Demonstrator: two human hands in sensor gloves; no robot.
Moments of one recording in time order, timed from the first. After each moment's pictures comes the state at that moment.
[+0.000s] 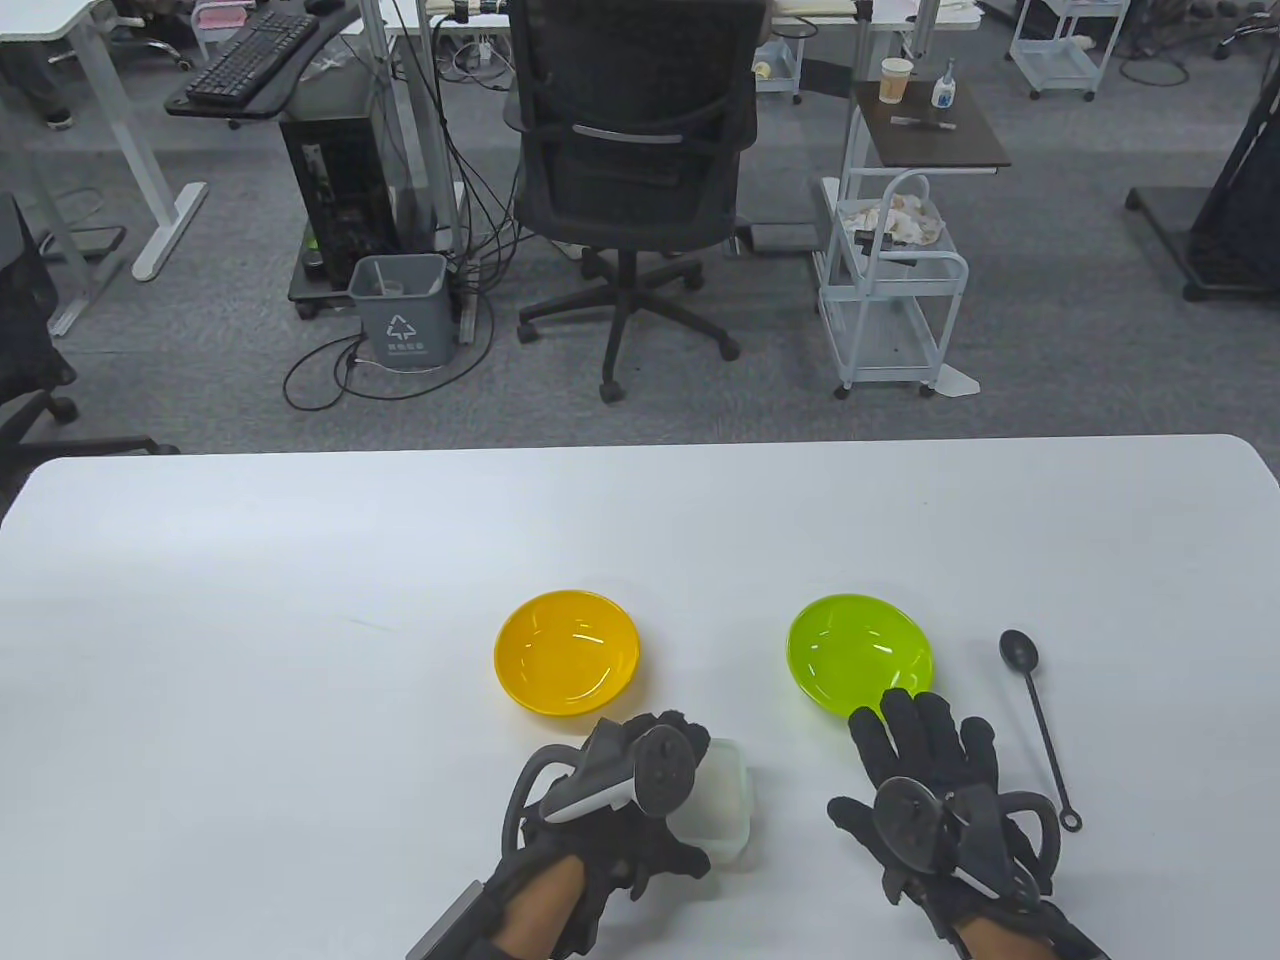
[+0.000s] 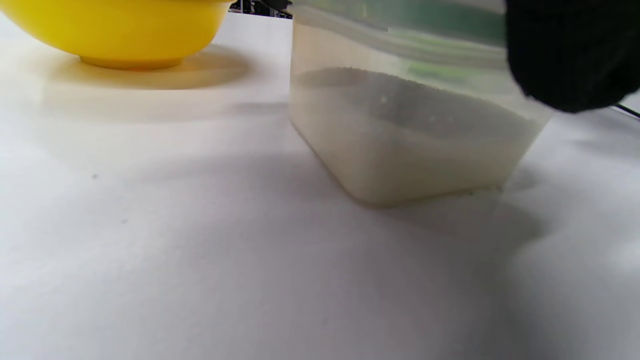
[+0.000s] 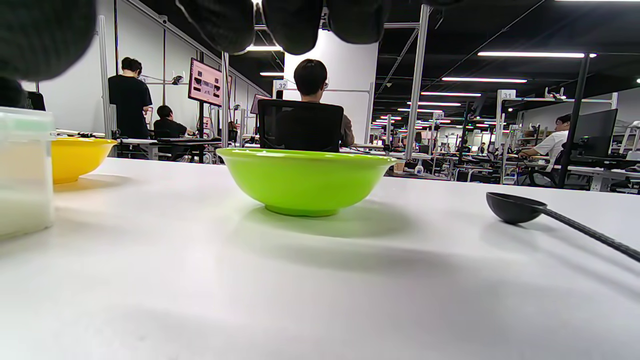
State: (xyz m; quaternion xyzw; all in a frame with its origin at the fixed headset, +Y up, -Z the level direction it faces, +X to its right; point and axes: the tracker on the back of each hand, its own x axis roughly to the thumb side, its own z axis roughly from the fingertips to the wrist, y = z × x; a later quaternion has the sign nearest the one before) left_hand -0.063 -0.743 -0.341 -0.20 -0.22 0.04 0.96; right_hand 0.214 -0.732 -0.306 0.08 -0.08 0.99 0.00
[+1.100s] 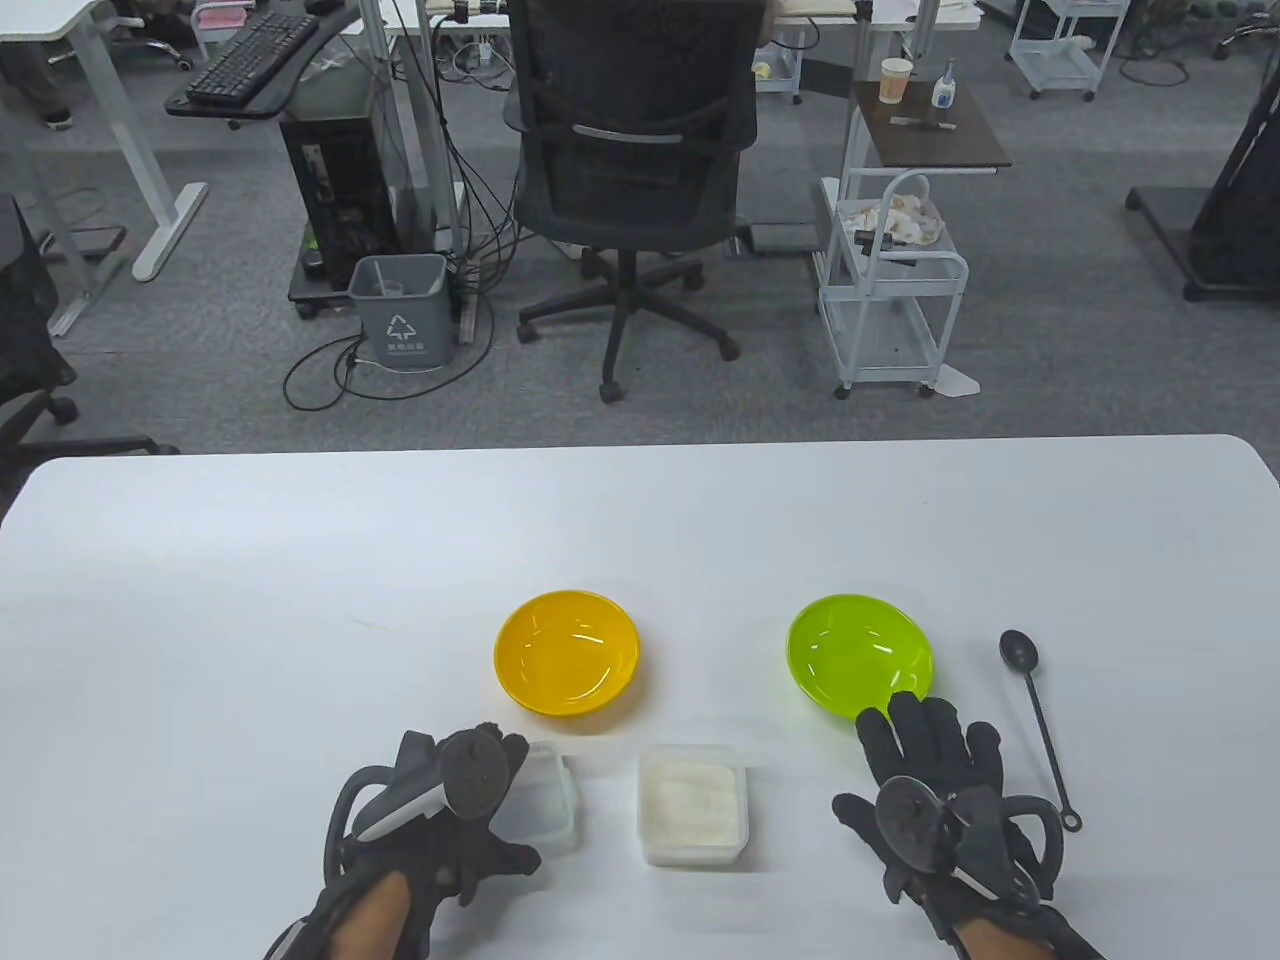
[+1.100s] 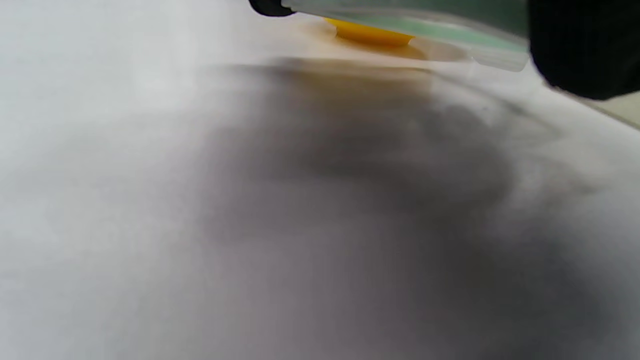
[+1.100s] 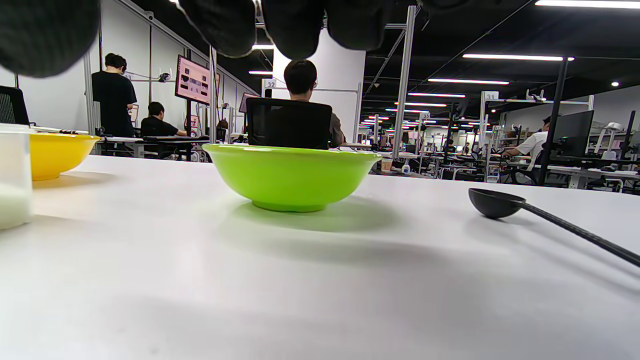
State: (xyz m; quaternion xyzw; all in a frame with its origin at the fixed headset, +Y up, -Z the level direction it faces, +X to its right) left_hand -0.214 -0.771 -0.340 -0.23 -0.10 0.04 0.97; right_hand 0.217 -0.731 -0.304 0.06 -0.08 0.99 -0.01
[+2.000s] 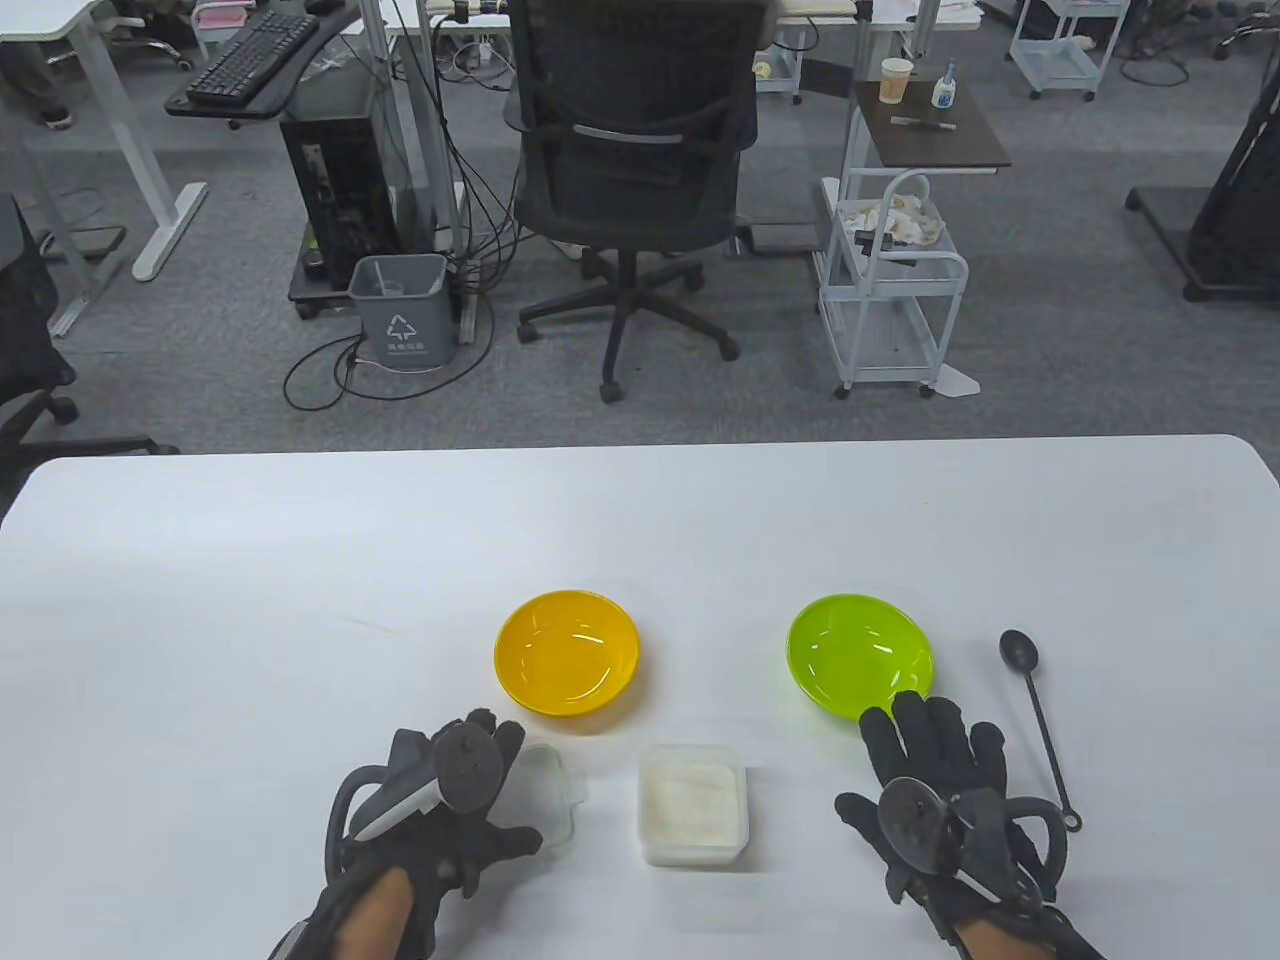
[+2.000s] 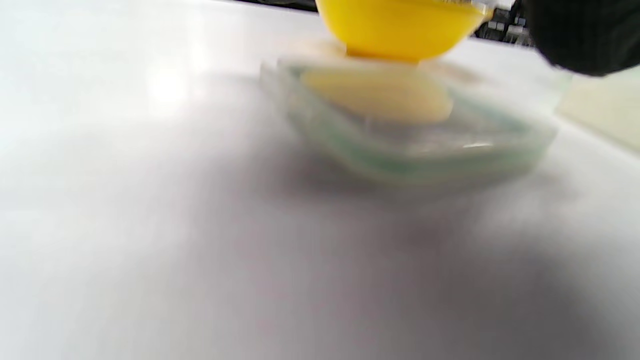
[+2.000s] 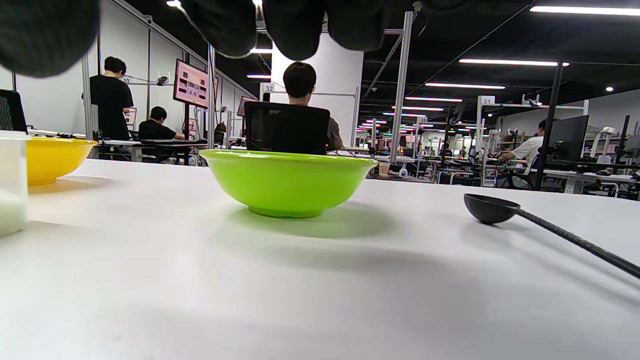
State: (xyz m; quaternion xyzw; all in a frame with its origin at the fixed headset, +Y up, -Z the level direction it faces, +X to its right) left_hand -0.218 -0.756 -0.342 -0.19 -0.09 0.07 0.98; right_hand 0.218 -0.730 -0.304 0.06 -0.09 0.99 0.00
